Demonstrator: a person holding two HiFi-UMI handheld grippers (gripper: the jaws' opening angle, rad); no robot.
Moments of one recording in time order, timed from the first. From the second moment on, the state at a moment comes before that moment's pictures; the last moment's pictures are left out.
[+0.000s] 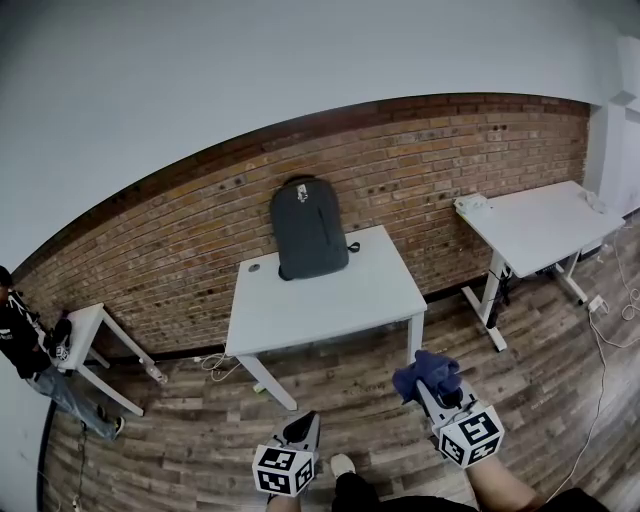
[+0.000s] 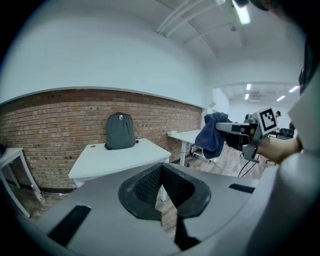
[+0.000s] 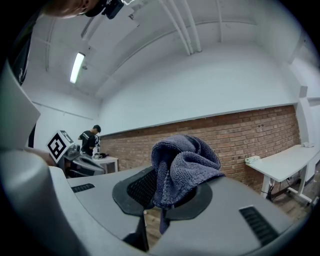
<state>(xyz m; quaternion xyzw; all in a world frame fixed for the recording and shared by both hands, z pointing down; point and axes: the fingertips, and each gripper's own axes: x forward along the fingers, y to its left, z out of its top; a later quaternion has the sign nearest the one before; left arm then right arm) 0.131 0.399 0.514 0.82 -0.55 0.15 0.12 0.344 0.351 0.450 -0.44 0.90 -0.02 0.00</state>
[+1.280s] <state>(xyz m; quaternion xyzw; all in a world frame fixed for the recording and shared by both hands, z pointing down) -0.043 0.184 0.508 0.84 -0.51 0.13 0.12 0.171 0.157 0.439 -0.48 0.88 -0.02 -0.02</state>
